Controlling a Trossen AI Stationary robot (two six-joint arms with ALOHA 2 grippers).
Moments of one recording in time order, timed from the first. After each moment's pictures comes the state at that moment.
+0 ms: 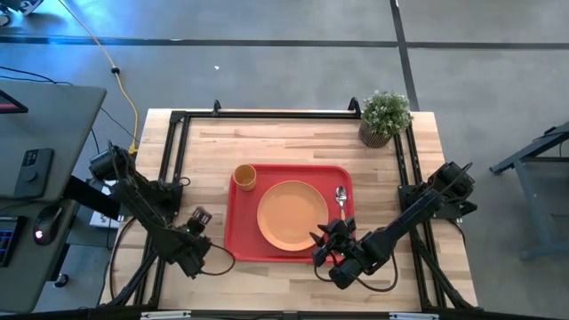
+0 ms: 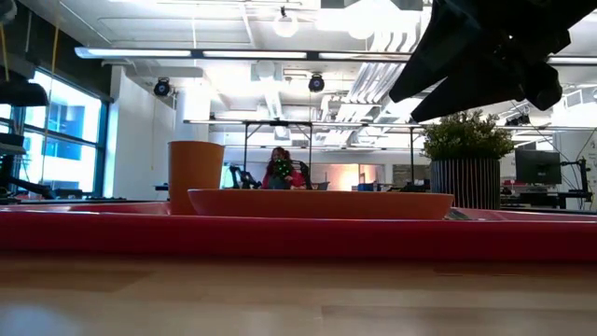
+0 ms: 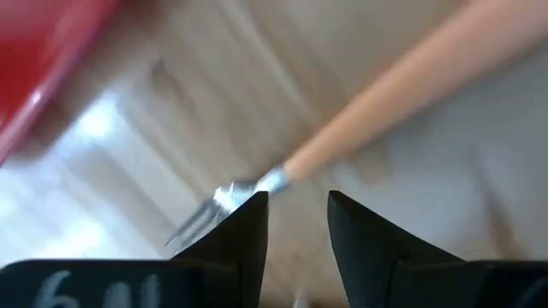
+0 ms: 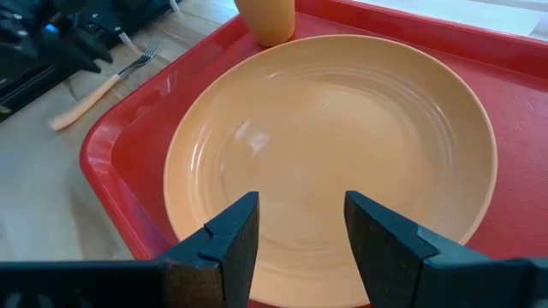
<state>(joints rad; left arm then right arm) -0.92 1.56 0.81 -1.07 -0.24 -0.30 0.69 1.79 1.13 -0.50 0.92 1.40</state>
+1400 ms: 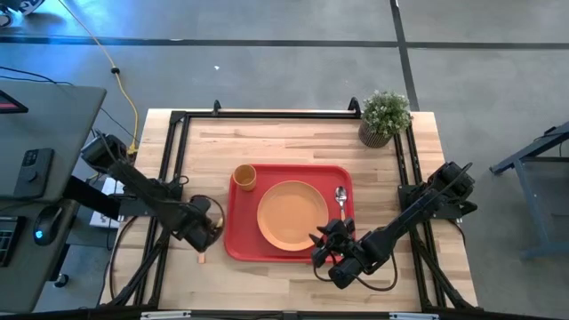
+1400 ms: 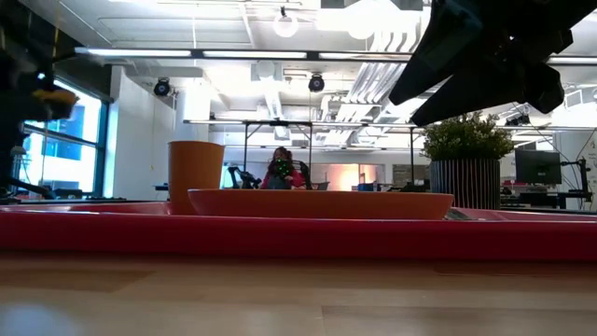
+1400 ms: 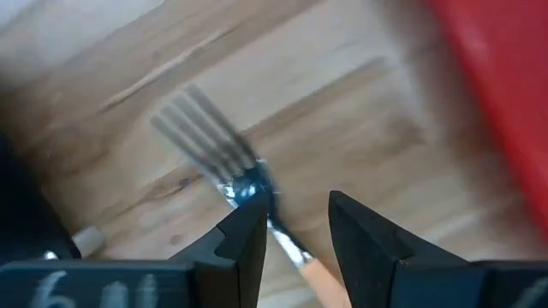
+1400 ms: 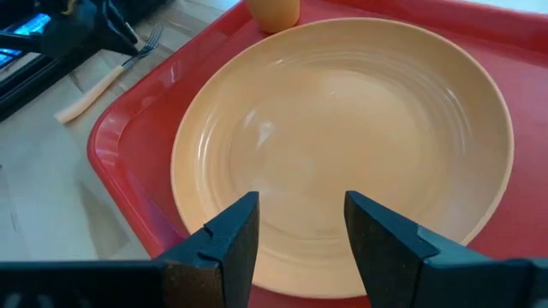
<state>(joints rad) -0.70 1.37 0.65 -0.93 -0.22 -1.76 0.68 1.79 1.13 -0.48 0.88 1.41</state>
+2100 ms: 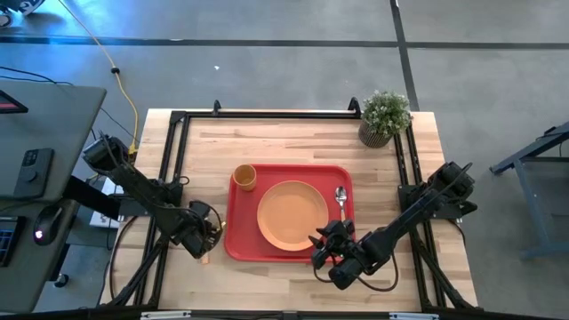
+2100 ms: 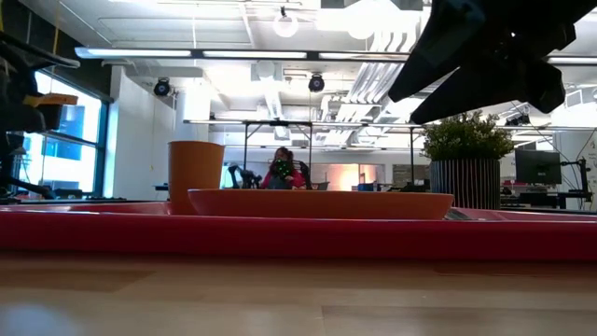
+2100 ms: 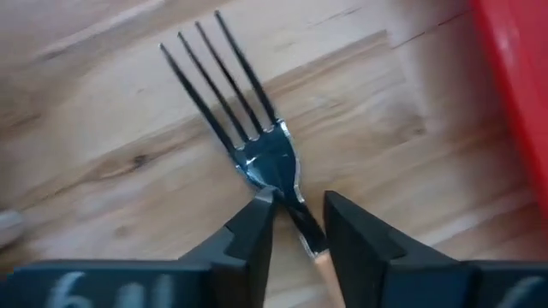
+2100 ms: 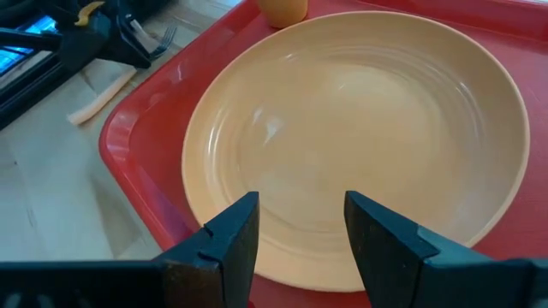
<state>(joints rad) -0.77 1.42 0.58 -0.76 -0.26 -1.92 0.68 1.79 1.13 -0.45 0.87 1.41</state>
